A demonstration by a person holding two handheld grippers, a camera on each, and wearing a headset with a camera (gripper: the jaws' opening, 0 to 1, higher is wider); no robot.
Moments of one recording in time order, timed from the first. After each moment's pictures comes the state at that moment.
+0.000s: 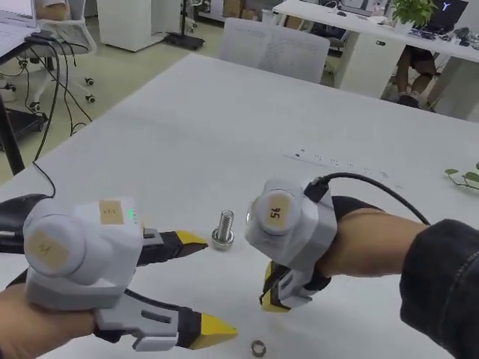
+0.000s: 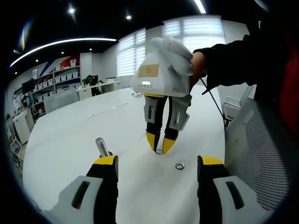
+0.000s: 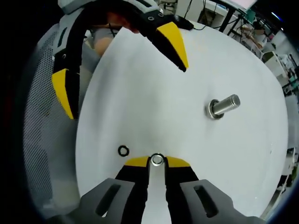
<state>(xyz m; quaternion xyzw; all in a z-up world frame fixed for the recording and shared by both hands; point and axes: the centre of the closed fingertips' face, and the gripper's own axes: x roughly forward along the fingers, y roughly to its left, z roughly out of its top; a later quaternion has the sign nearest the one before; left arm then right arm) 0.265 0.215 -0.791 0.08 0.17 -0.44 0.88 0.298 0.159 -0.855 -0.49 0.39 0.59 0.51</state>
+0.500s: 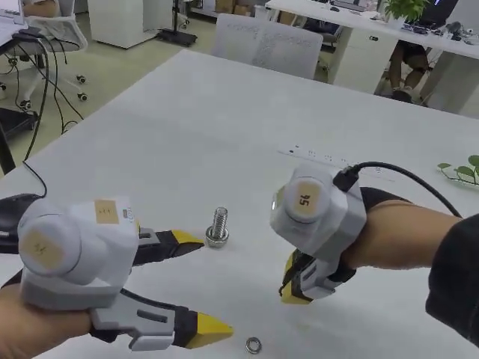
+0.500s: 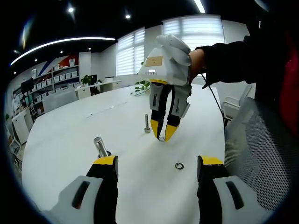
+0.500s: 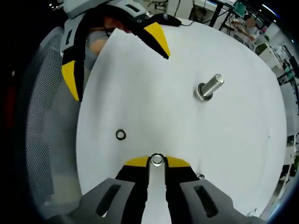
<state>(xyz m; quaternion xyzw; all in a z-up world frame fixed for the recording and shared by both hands) 0.265 0.213 -0.794 0.08 0.18 -0.45 0.87 0.308 0.132 -0.845 -0.48 0.41 0.57 0.53</state>
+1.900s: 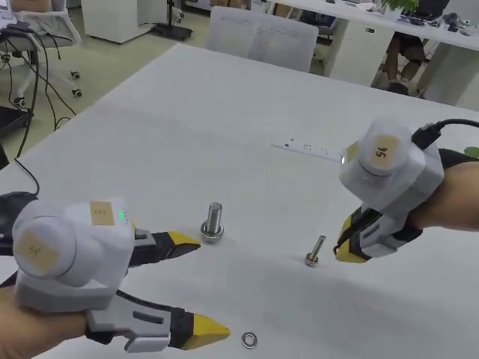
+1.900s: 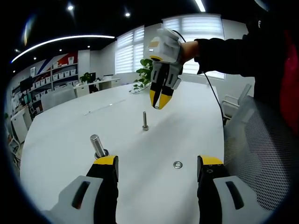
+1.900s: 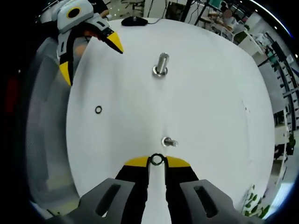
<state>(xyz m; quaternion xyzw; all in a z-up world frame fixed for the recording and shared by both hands) 0.266 0.208 -0.800 0.08 0.18 -0.45 0.87 0.364 0.071 -0.800 -0.47 0.41 0.51 0.59</state>
